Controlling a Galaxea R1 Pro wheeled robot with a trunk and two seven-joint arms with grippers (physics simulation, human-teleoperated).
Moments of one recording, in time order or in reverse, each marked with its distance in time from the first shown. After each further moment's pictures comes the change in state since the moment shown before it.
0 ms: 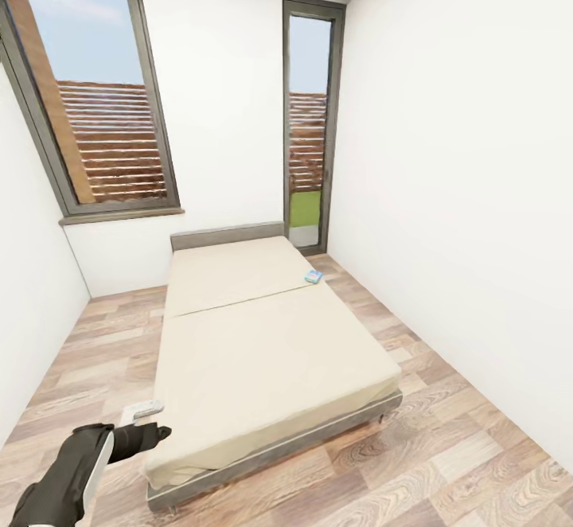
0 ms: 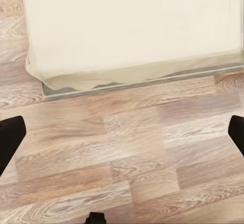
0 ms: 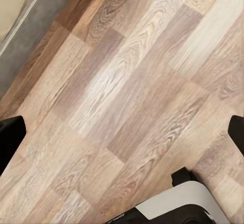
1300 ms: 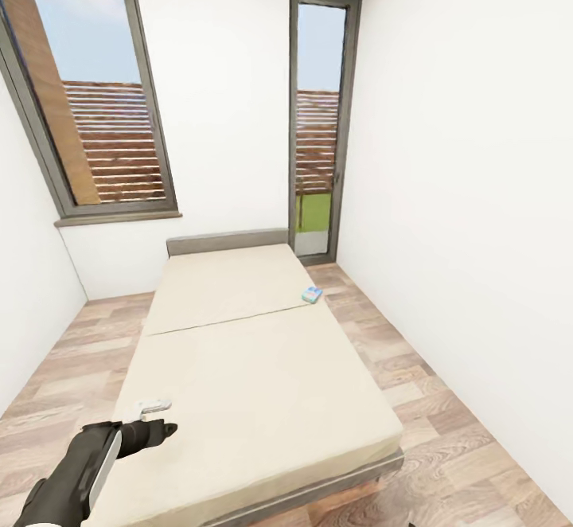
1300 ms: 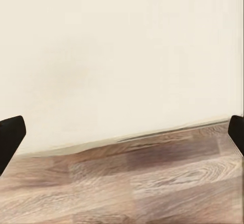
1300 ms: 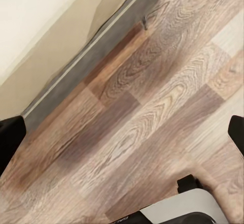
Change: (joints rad) left arm 0.000 -0.003 -0.058 -0.005 0.000 -0.046 0.004; right arm 0.000 0.001 0.068 -0.039 -0.003 -0.005 -0.007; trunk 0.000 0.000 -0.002
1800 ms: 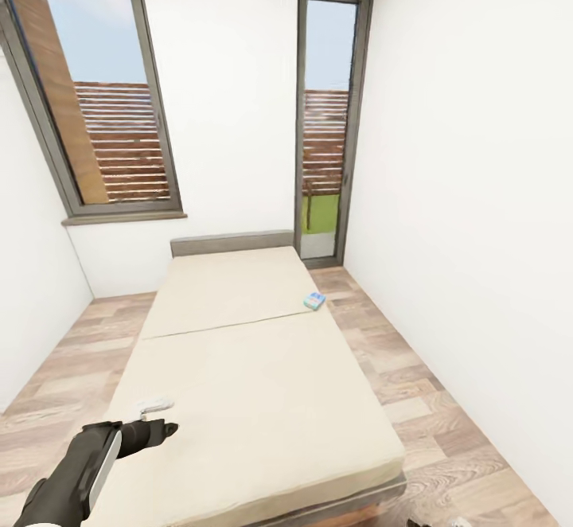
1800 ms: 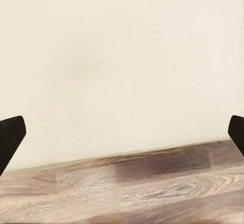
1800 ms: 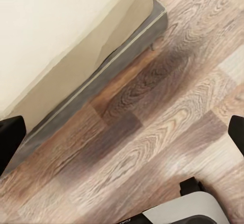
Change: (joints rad) left arm 0.000 0.000 0.000 -0.001 0.000 -0.001 -0.007; right arm -0.001 0.001 -0.001 -0.017 0.000 0.009 -0.002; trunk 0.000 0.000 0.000
